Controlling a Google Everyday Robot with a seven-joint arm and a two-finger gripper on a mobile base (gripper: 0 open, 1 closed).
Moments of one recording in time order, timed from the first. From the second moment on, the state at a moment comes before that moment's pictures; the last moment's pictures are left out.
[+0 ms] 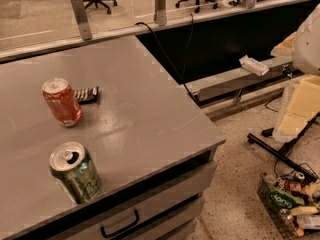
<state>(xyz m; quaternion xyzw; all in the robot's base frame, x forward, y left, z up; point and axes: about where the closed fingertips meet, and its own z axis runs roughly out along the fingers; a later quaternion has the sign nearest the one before) 0.438 -0.216 0.979 -0.60 0.78 -0.04 0.16</state>
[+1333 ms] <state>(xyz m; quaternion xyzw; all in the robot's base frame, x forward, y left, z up) 0.561 -0.097 0.995 -0.69 0.66 0.08 0.29</state>
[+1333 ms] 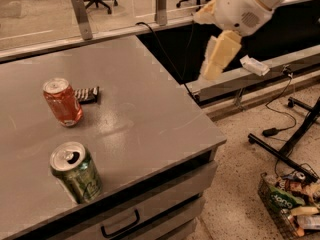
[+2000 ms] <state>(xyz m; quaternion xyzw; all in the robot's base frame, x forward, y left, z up) 0.588 0.016 0.978 -0.71 0.59 0.22 0.33</state>
